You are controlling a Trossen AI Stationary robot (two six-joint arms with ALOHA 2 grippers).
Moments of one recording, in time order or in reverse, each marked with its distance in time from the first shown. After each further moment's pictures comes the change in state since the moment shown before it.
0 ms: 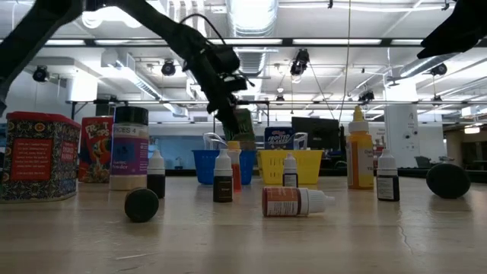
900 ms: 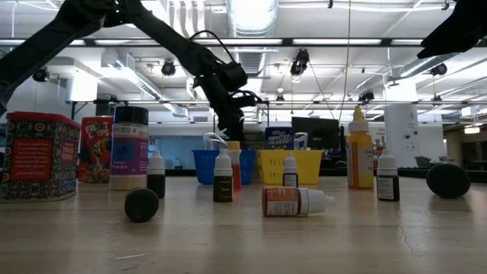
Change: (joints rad) left arm 0.014 0.146 0.084 0.054 0.006 -0.014; right arm 0.000 0.000 0.000 0.000 0.000 0.000
